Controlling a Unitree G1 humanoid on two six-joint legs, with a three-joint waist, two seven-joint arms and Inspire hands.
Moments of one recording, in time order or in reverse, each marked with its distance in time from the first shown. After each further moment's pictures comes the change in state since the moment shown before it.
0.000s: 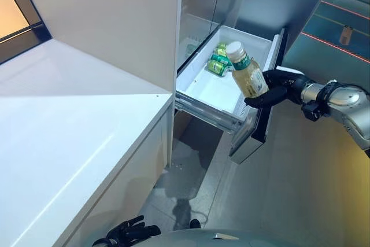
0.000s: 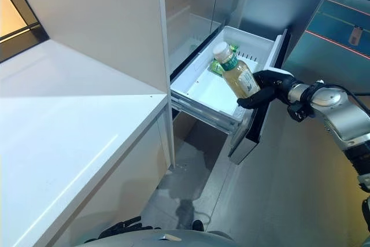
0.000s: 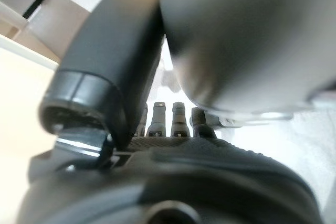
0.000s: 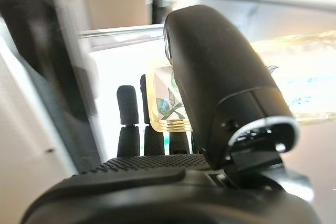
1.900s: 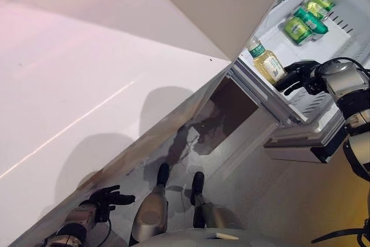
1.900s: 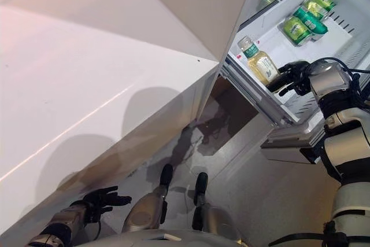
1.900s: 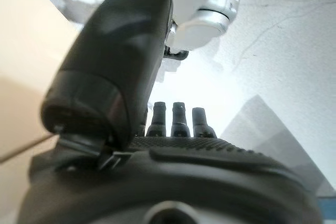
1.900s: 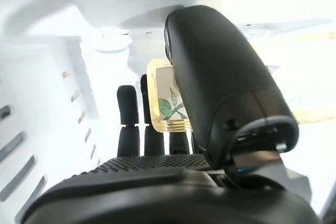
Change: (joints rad) left arm -0.189 0.154 -0.013 -0.130 0.034 0.185 0.184; right arm -0.557 0.198 0.242 0.742 -0.283 0.101 0.046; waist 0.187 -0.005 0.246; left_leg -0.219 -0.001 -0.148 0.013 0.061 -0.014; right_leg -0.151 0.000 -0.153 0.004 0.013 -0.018
